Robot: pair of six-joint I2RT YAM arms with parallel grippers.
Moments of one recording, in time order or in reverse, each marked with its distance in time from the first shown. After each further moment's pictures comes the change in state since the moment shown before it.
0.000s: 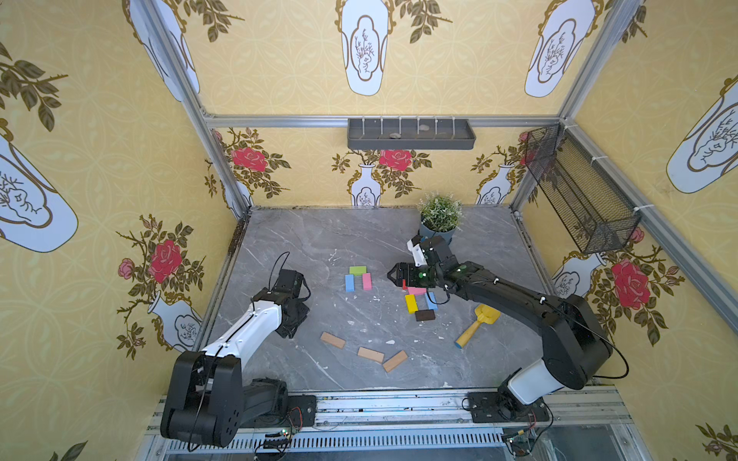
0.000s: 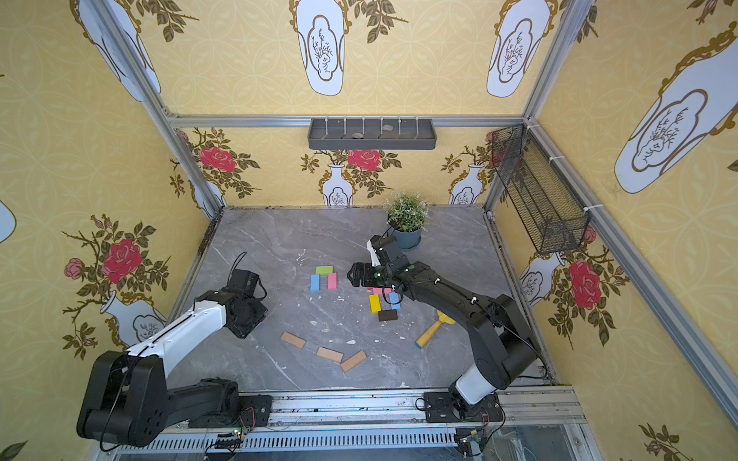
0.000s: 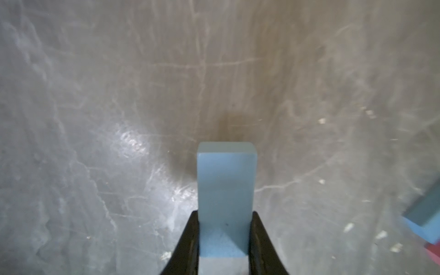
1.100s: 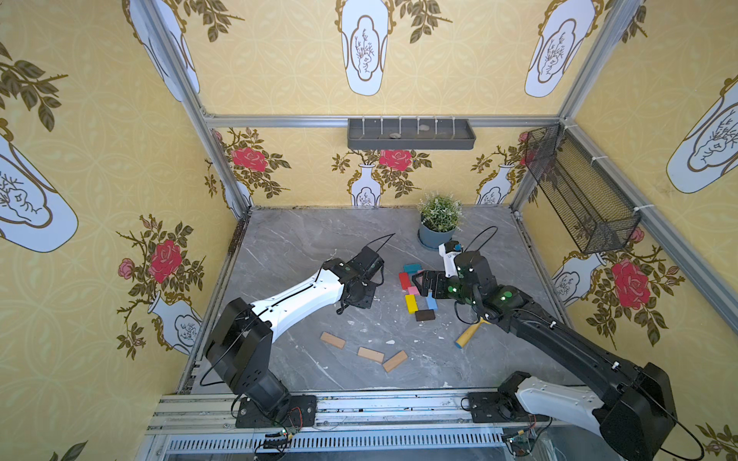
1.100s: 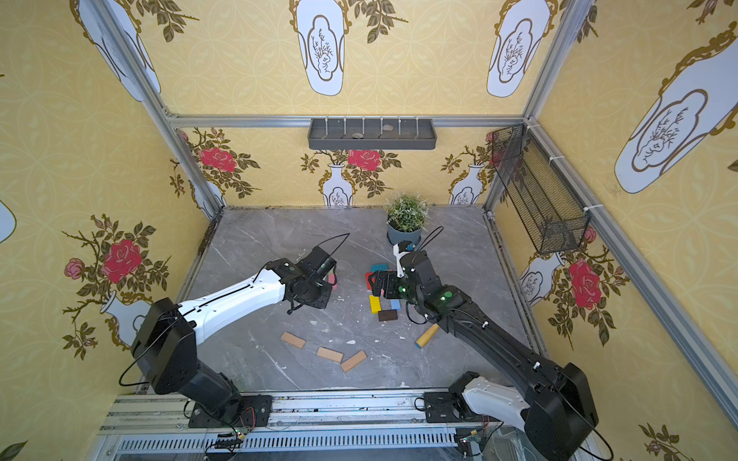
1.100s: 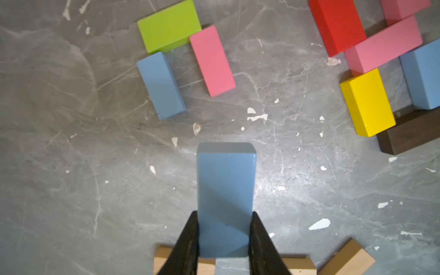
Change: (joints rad) left arm -0.583 0.384 0.523 -0.134 -0.015 0.605; right arm -0.003 -0.458 -0.213 -0.094 0.180 -0.003
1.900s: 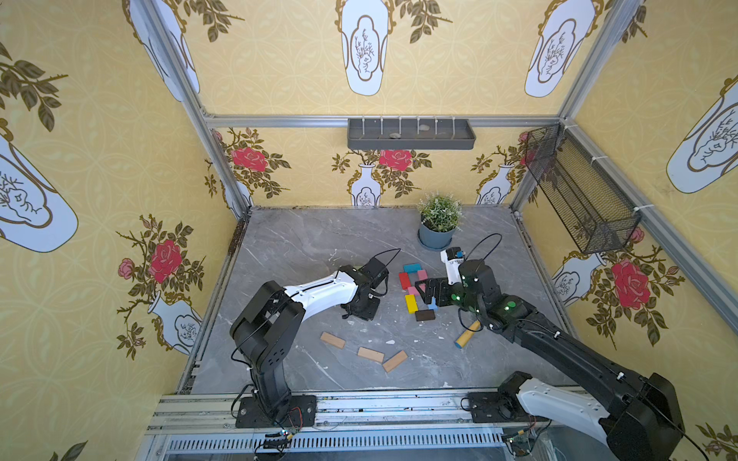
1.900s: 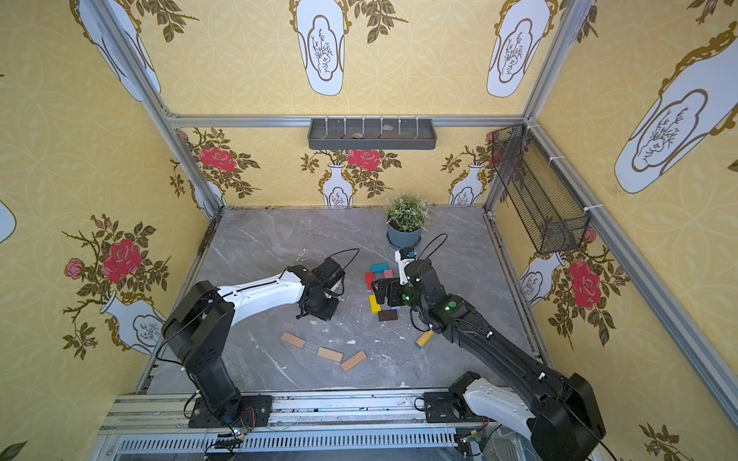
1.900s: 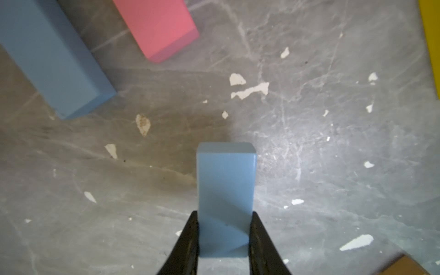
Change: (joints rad) left arm -0.004 0.167 -0.053 0.075 0.093 0.081; right arm 0.000 -0.051 -0.094 0.059 -0.003 -0.082
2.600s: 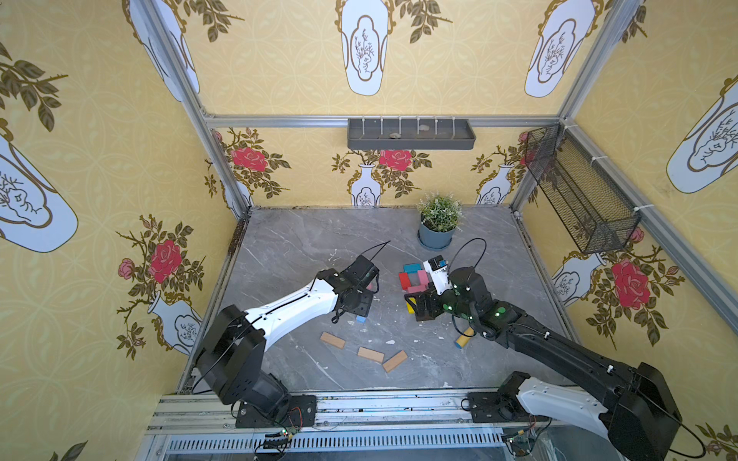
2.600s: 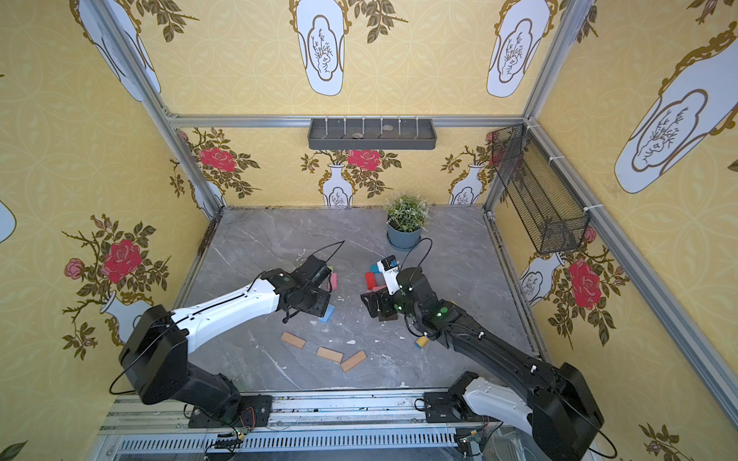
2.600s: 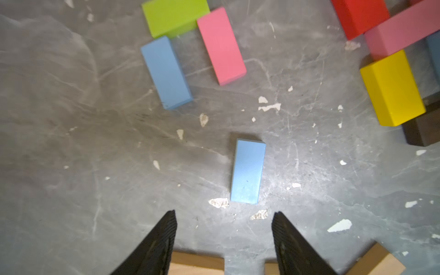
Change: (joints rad) left arm 0.000 -0.295 -0.091 0.009 -0.151 -0.093; right arm 0.102 0.056 -0.055 0.126 -0.050 -0.228
